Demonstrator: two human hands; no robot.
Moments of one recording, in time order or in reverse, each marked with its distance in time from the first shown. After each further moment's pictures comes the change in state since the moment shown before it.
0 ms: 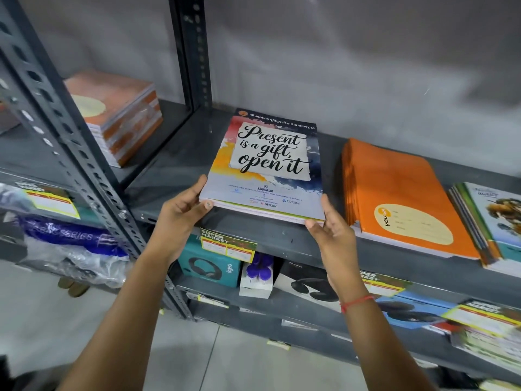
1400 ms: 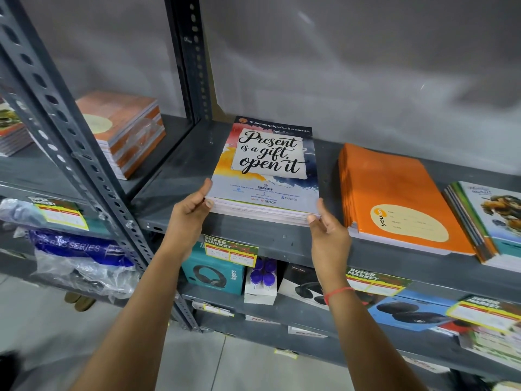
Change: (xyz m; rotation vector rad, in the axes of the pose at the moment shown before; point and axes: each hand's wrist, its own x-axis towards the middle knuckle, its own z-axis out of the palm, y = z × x) left_hand 0.004 0.008 0.011 0.047 0.071 0.005; right_hand -0.006 -0.015 0.023 -0.246 0.305 -0.007
